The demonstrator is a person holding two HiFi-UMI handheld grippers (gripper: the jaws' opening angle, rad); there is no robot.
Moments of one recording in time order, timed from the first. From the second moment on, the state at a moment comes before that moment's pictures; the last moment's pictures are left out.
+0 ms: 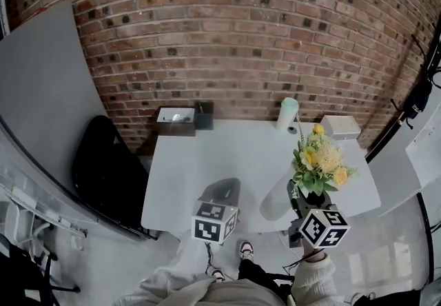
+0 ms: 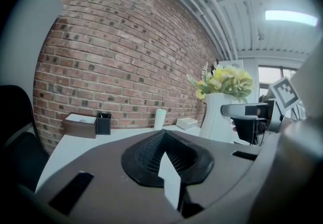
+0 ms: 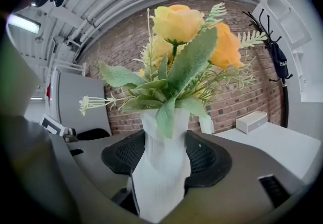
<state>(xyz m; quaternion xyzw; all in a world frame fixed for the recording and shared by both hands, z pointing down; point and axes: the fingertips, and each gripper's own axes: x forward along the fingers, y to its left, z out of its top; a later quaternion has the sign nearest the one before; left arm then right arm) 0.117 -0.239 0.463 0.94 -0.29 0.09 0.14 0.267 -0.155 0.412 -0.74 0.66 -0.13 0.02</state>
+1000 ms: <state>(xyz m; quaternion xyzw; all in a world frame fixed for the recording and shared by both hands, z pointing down) 0.176 -0.378 0.483 0.91 -0.37 0.11 0.16 0.345 -0.342 0.425 -0.68 0.72 -0.14 0.02</state>
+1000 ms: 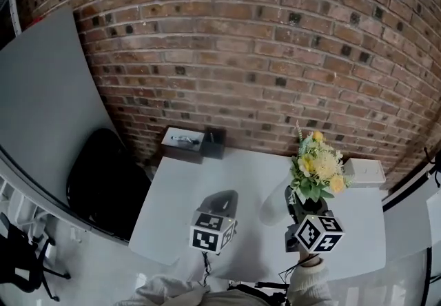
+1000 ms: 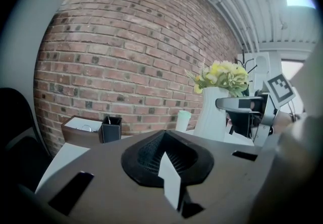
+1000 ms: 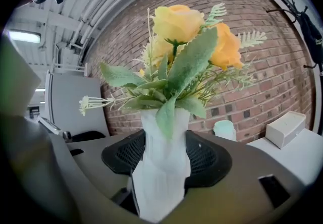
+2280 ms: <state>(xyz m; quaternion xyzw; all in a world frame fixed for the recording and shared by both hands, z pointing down) 0.118 -0.504 0.579 0.82 -0.51 0.12 0.23 0.243 -0.581 0.530 -0.51 0.85 -0.08 -0.07</state>
